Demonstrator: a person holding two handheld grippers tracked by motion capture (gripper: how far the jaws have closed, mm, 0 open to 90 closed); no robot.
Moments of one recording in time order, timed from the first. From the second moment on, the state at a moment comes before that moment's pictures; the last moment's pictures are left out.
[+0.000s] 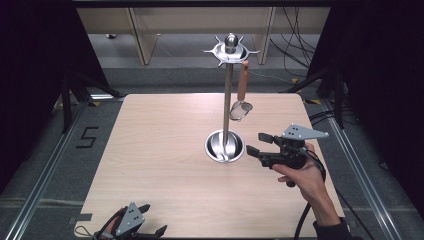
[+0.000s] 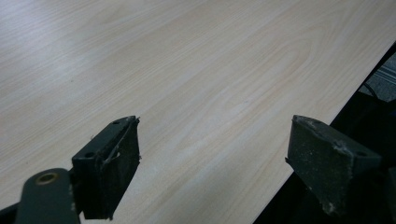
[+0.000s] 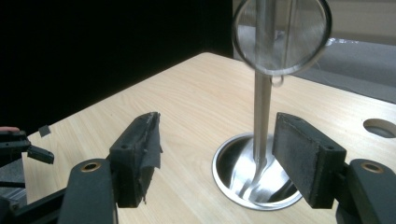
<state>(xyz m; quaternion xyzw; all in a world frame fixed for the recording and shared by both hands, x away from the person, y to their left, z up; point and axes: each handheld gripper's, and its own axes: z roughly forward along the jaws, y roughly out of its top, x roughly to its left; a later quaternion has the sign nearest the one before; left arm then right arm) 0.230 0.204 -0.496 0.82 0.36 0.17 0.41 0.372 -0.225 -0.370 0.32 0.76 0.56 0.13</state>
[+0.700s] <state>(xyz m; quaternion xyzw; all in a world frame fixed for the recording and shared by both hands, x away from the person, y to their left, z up) 0.228 0.207 -0.495 0.83 0.35 0.17 0.40 0.362 -0.229 -0.391 0.34 0.77 0.53 0.13</state>
